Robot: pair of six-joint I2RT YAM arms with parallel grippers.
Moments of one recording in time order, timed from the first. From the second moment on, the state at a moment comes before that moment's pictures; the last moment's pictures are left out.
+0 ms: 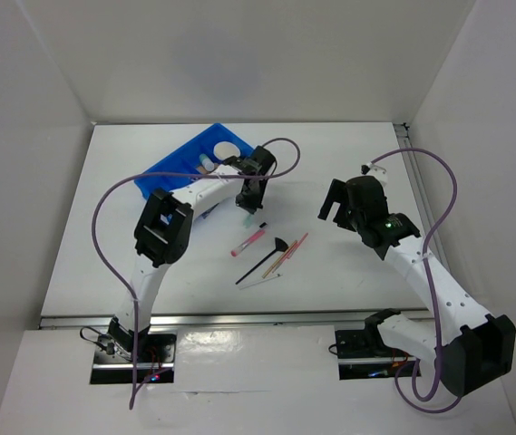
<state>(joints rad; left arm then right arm) -0.61 2.26 1.88 -0.79 -0.11 -0.34 0.36 1.05 0.89 -0.55 0.26 0.59</state>
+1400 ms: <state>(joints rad) -0.23 1.95 1.73 -0.72 -0.15 -0.63 0.36 1.08 0.94 -0.55 0.26 0.57</state>
